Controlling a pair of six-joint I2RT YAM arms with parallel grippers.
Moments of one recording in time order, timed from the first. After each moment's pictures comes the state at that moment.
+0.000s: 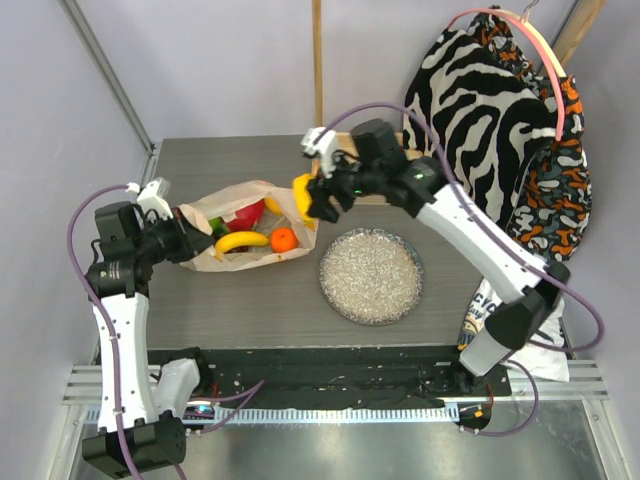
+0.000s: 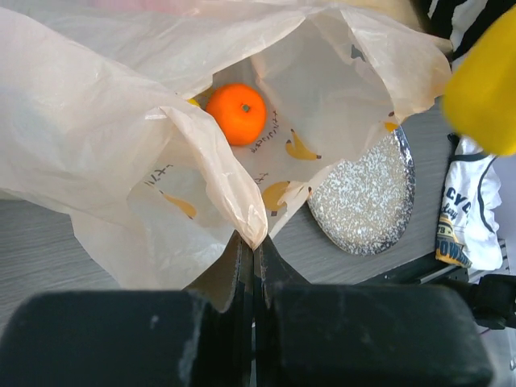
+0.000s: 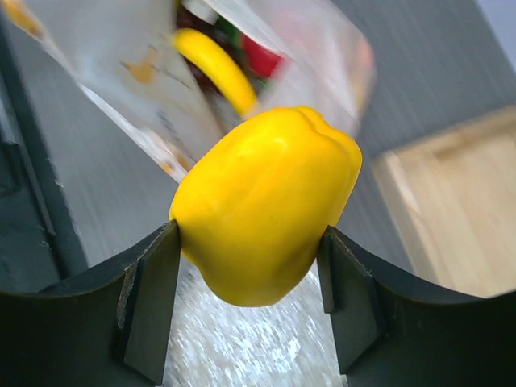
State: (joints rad) left arm 0.23 0.87 1.06 -0.84 0.64 -0.20; right arm 0.75 1.66 1.81 -0.71 -0.37 -0.27
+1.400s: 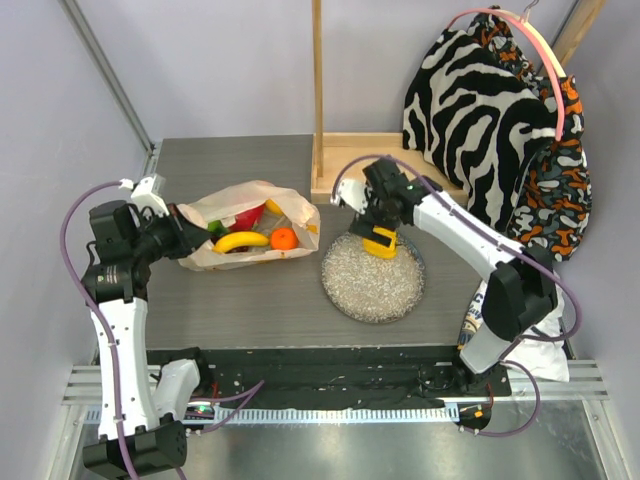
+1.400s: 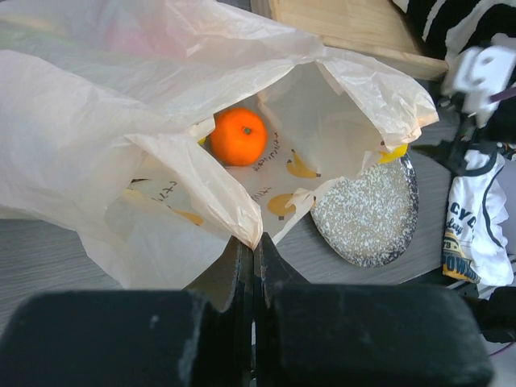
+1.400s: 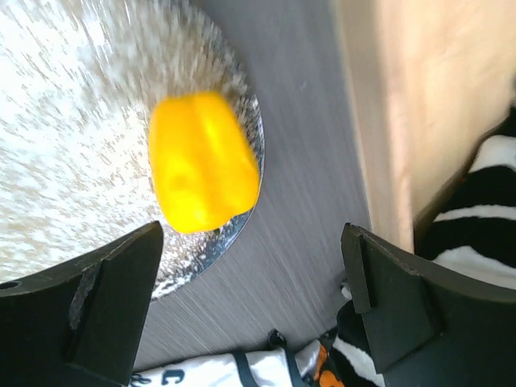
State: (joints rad) left arm 0.23 0.85 1.09 -0.81 0.62 -0.20; right arm 0.55 1.65 1.36 -0.77 0.12 -0.76
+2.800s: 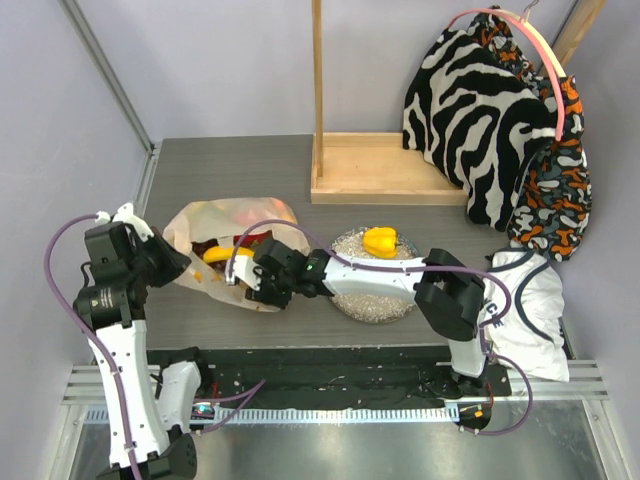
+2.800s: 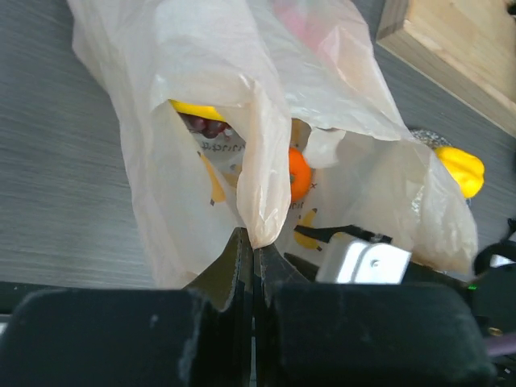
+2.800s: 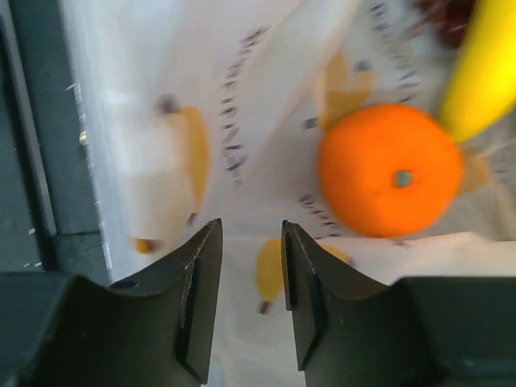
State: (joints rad) left arm 0.28 0.76 1.13 -1.07 0.33 -0.33; right arm 1.14 1.93 1.40 -0.32 -0.15 -0.31
